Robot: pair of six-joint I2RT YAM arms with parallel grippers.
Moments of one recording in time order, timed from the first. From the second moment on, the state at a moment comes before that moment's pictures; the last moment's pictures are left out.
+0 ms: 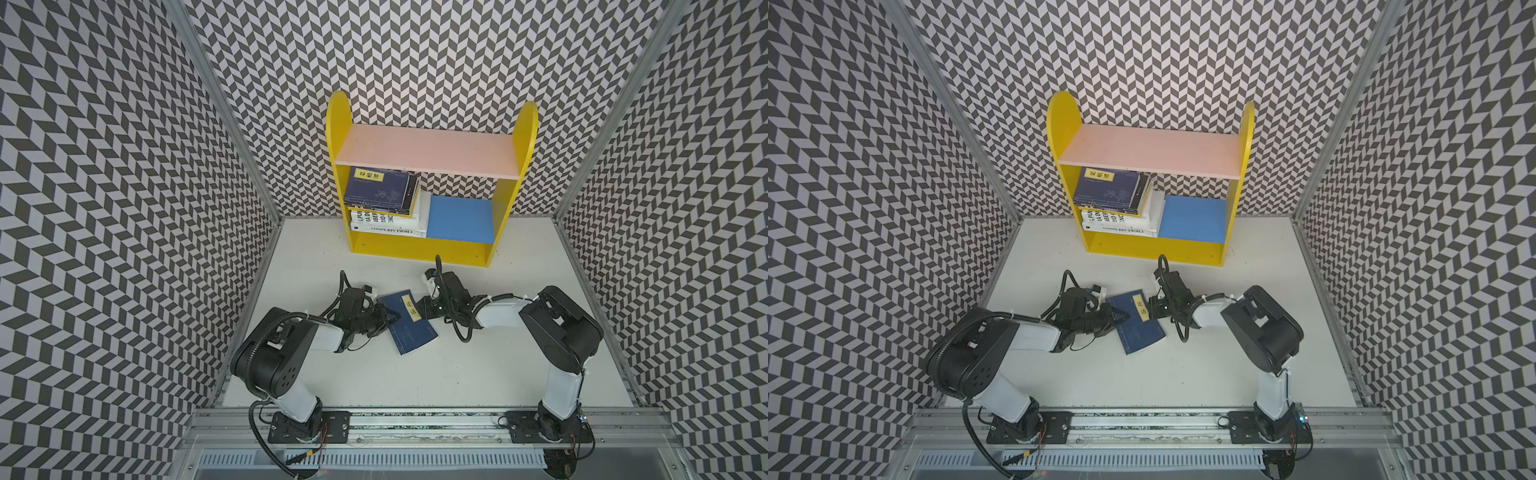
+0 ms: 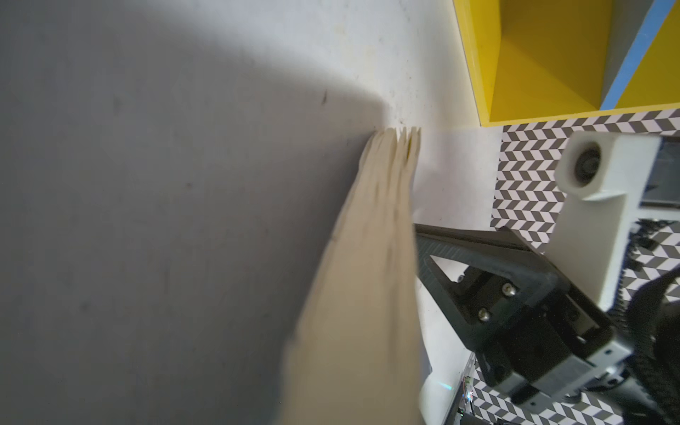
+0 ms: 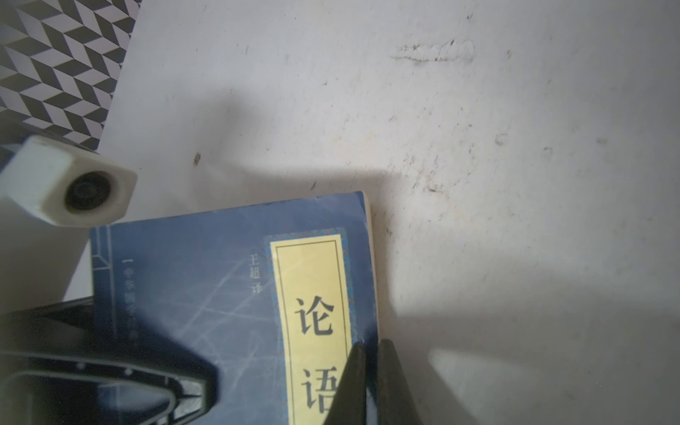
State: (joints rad) left arm -0.41 1.62 0.45 0.53 0.59 -0.99; right arm 0.68 1.88 0.91 0.20 -0.24 0.49
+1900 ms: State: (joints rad) left arm -0.22 1.30 0.90 1.11 0.64 -1.25; right arm 0.65 1.36 0.93 0.80 -0.57 0.82
